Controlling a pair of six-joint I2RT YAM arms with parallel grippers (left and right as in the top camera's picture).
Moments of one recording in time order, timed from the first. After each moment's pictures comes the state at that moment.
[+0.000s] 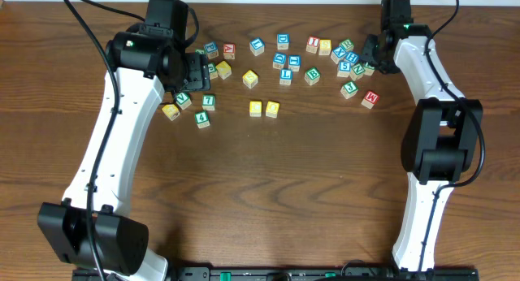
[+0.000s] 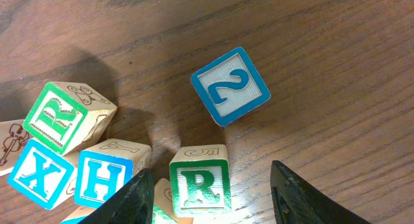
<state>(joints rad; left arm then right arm) -0.19 1.72 1.73 -1.18 -0.08 -0.28 0.01 2.35 1.97 -0.76 0.09 0.38</state>
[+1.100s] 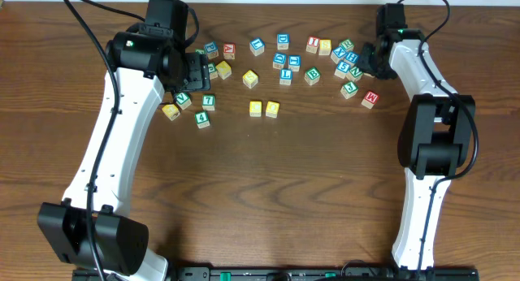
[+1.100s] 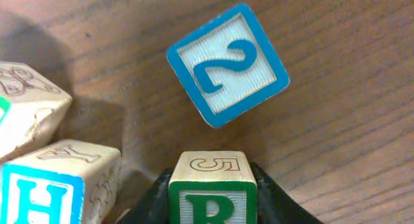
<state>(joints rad) -0.19 1.72 1.73 -1.18 -0.08 -0.28 0.01 2.41 1.97 -0.77 0.09 0.37</state>
